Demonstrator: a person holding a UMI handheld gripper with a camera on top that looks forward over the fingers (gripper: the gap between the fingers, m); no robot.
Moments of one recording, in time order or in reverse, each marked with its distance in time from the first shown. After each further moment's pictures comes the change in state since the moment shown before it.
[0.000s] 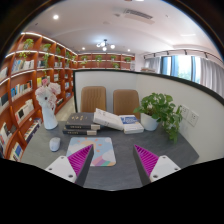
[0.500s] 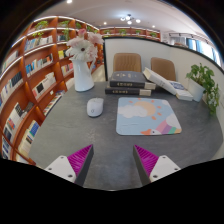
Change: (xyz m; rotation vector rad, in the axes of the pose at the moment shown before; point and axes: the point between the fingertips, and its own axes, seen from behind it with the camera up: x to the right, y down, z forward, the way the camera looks) arm -0.230 0.170 0.050 -0.292 -0.258 -0.048
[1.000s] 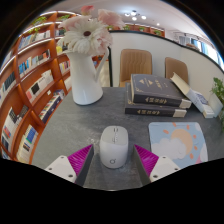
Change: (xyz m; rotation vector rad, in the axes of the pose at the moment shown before) arm -0.075 -0.101 0.169 -0.037 0.004 -0.011
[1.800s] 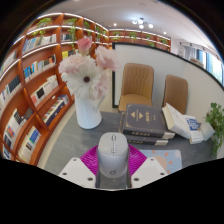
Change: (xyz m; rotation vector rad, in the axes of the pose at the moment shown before) arm 0.026 -0.109 -0.086 0.049 -0.024 -0.079
